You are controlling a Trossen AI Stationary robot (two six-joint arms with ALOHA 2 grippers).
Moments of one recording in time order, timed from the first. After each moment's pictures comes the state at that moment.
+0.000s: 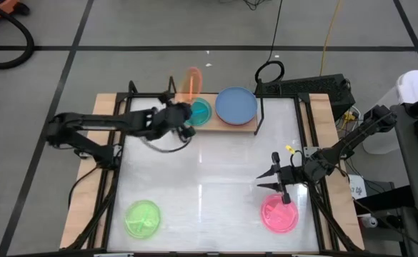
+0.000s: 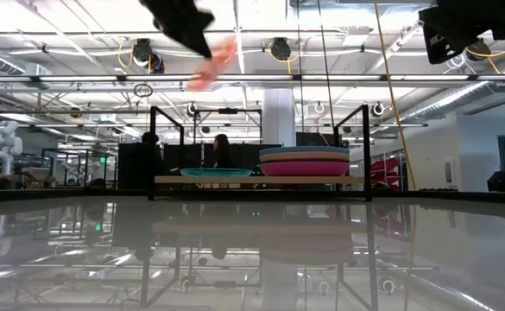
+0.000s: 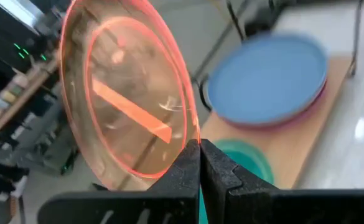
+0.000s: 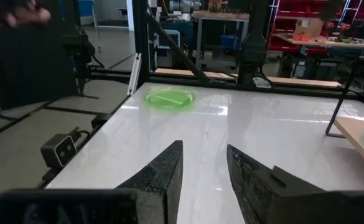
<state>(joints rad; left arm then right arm) 0.08 1.37 1.20 -0.43 -0.76 0.14 0.62 0.82 0.27 0.41 0.45 0.09</state>
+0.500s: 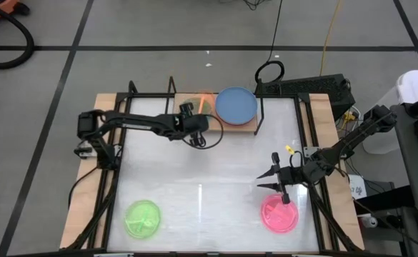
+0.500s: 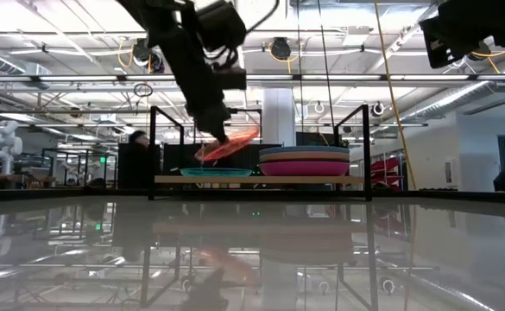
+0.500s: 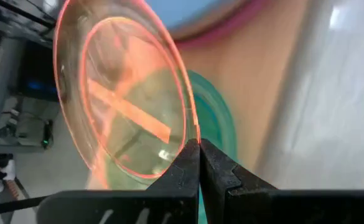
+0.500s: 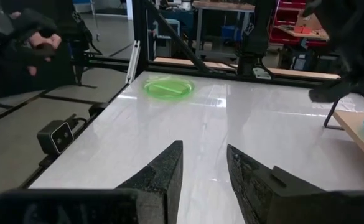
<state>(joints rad) 0.18 1.73 1.20 -0.43 -0.56 0.21 0.62 0.82 0.27 0.36 0.45 0.09</state>
